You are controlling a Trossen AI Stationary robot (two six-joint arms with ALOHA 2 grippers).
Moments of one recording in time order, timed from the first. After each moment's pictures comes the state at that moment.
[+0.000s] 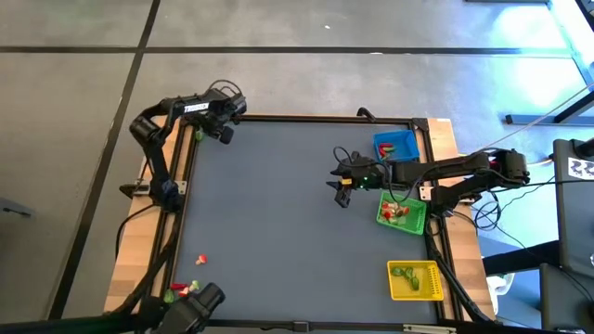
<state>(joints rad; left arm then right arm) 0.97 1.85 1.18 -1.13 -0.65 -0.46 -0.09 1.33 0.69 0.00 0.17 0.20</state>
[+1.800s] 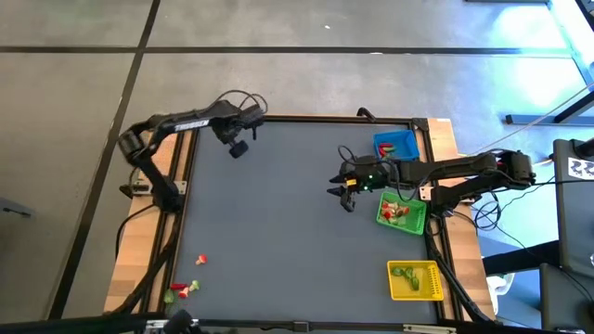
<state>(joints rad) 0.66 1.67 1.19 -1.15 -0.59 -0.17 -0.09 1.28 0.69 -0.02 -0.02 0.28</state>
